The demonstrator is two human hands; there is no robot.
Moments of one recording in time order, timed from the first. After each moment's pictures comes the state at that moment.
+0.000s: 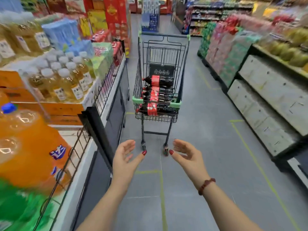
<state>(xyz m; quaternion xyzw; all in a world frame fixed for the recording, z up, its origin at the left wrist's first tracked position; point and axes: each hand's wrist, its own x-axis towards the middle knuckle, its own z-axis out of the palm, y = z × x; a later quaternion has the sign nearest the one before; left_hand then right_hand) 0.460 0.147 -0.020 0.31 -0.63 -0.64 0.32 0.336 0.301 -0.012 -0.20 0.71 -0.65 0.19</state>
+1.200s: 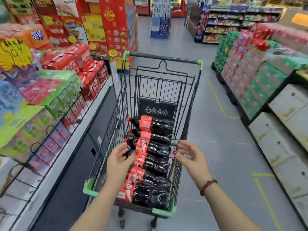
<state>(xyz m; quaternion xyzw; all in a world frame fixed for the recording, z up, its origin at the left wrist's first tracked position) -0.085 -0.131 -0.047 0.40 -0.64 -0.60 0.28 -0.243 0.038 -0.026 -0.20 0.71 -0.63 0.22</state>
